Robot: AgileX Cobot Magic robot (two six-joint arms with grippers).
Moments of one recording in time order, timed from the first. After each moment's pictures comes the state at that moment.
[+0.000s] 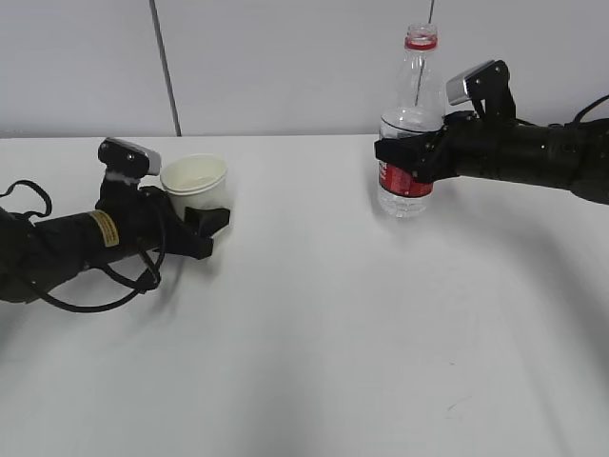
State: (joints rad) left arm -0.18 2.18 -0.96 0.68 -0.89 -0.41; right arm -0.02 2.12 -1.24 -1.15 -0.85 0.70
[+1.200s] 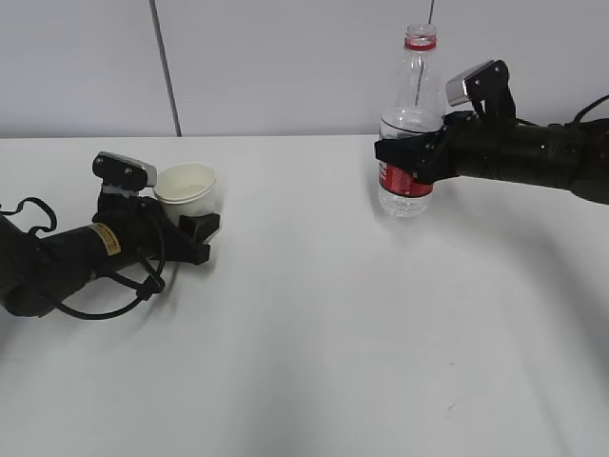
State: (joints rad) left arm -0.17 2.25 -0.97 0.52 -0.91 -0.29; right arm -0.02 2.12 -1.24 -1.15 -0.85 0.69
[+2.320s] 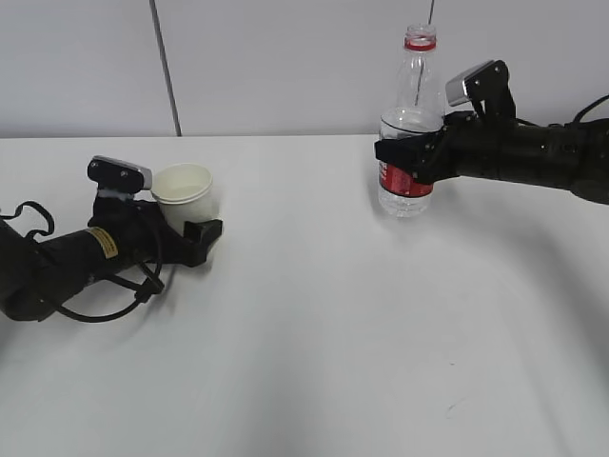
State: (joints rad) left arm -0.17 2.26 -0.96 0.48 -0.91 -0.29; right arm -0.02 2.12 -1.24 -1.15 -0.85 0.69
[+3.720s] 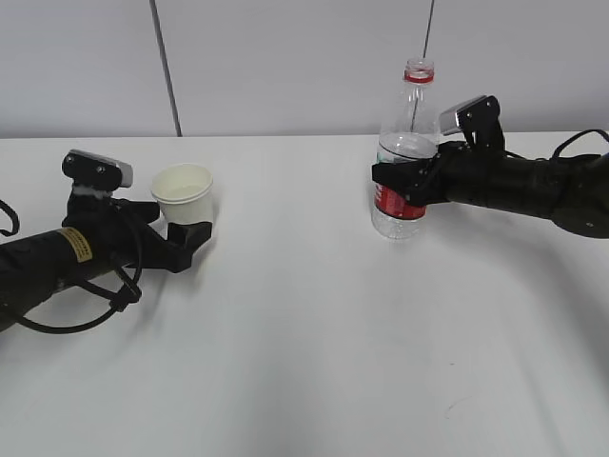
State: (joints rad) left arm -0.17 2.10 -0.79 0.49 -0.91 -0.29; right arm -0.02 2.23 -1.24 -1.05 -0.89 0.63
